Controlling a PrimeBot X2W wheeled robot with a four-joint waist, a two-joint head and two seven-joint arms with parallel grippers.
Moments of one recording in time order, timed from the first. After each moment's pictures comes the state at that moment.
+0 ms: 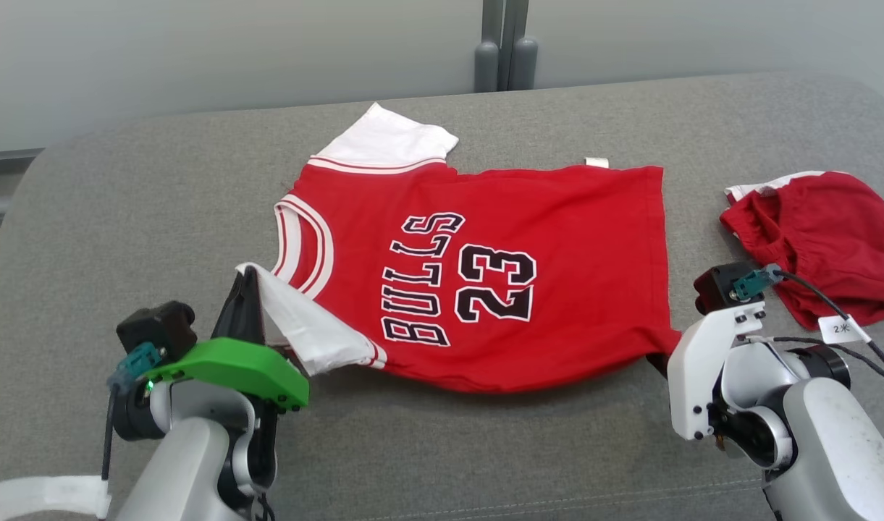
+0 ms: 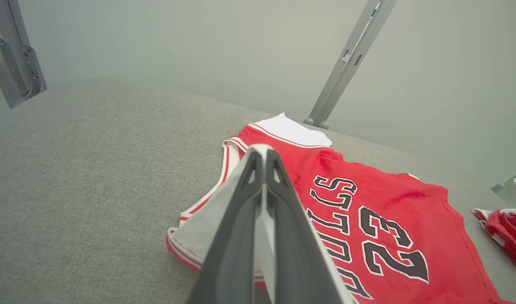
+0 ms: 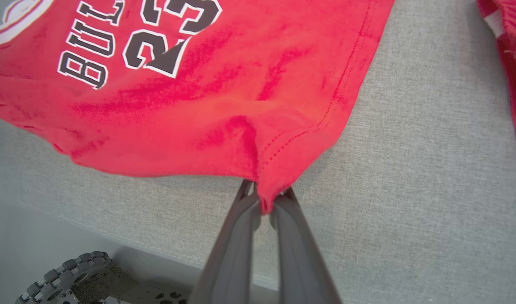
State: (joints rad) left arm -0.25 0.20 -0.36 0.23 -0.68 0.21 -0.11; right arm -0.22 -0.19 0.13 0.11 0.35 0.13 0.80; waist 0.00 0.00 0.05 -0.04
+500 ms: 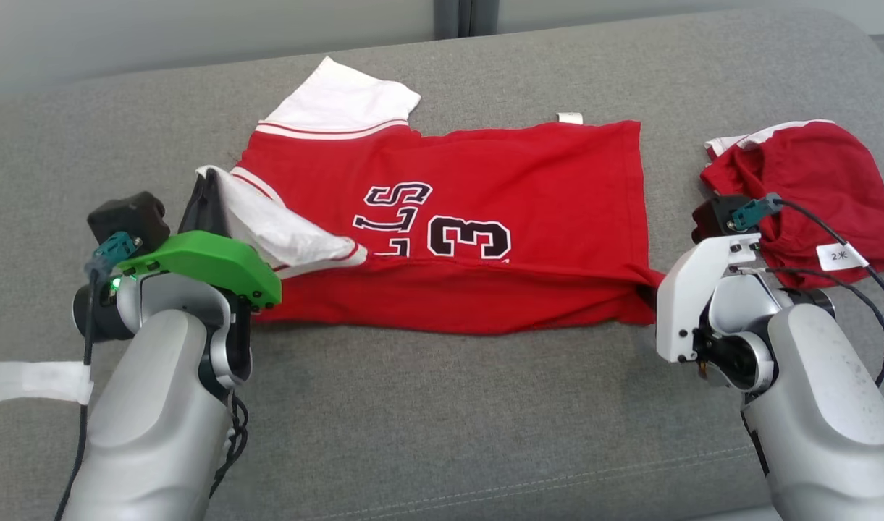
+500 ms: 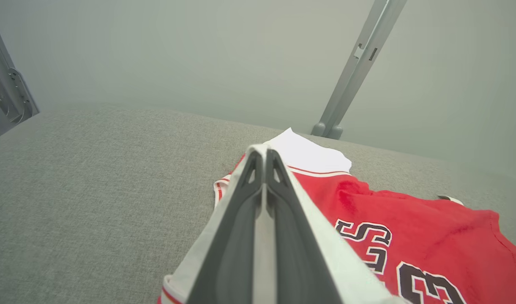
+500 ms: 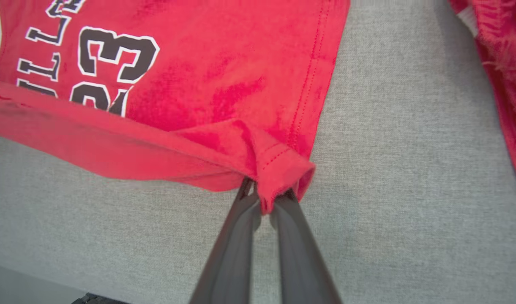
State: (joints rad) left arm -0.58 0.18 -0.35 0.53 -0.65 0.19 -0.13; right arm -0.44 -0.14 0.09 0.31 0.35 0.13 0.78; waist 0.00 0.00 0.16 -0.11
